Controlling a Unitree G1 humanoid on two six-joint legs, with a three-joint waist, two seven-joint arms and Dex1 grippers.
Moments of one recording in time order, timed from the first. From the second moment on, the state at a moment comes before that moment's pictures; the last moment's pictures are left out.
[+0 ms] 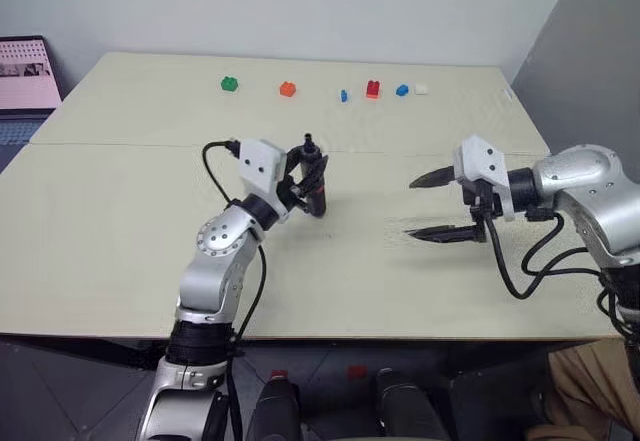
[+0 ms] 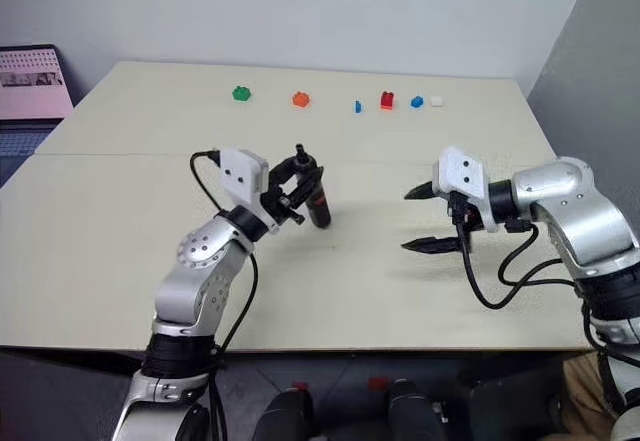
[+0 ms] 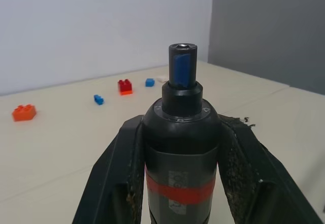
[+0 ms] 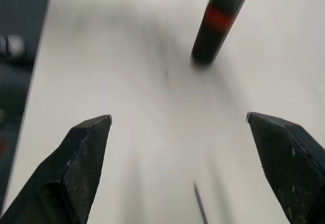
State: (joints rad) left arm -0.46 0.22 -0.02 -0.13 -0.26 0.27 -0.46; right arm -0.77 -0.91 0.29 0.01 0.28 0.40 1.32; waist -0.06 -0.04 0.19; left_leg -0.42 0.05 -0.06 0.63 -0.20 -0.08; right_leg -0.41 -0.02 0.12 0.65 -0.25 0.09
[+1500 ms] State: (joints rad) left arm -0.38 0.19 -0.11 -0.06 -0.18 0.05 -0.49; right arm -1.26 -0.51 0.59 1.18 -0.44 -0.24 1.42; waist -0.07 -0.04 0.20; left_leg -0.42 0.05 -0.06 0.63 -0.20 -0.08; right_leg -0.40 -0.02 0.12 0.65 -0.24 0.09
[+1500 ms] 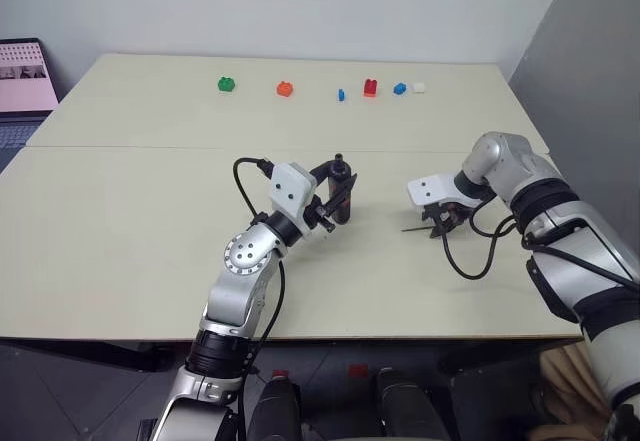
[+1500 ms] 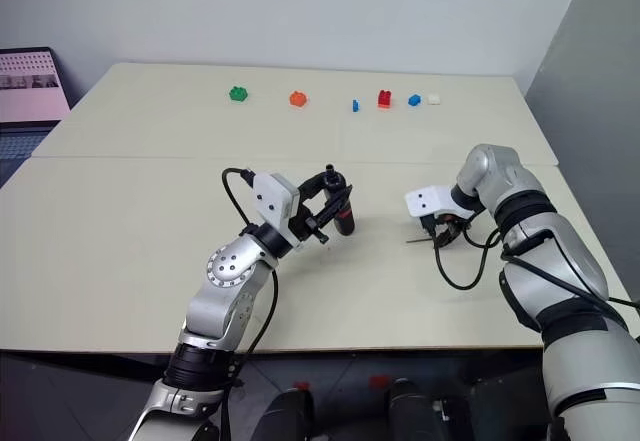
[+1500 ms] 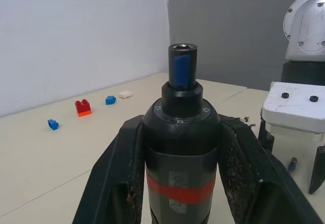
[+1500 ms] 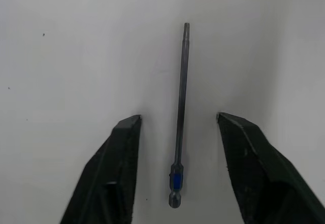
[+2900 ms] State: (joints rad) left arm -0.43 0.12 -0.12 -0.03 -0.17 0.08 -0.47; right arm -0.76 -0.38 -0.18 -0.07 0.44 0.67 0.93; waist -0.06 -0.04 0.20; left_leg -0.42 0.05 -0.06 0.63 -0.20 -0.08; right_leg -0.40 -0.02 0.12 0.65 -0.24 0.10
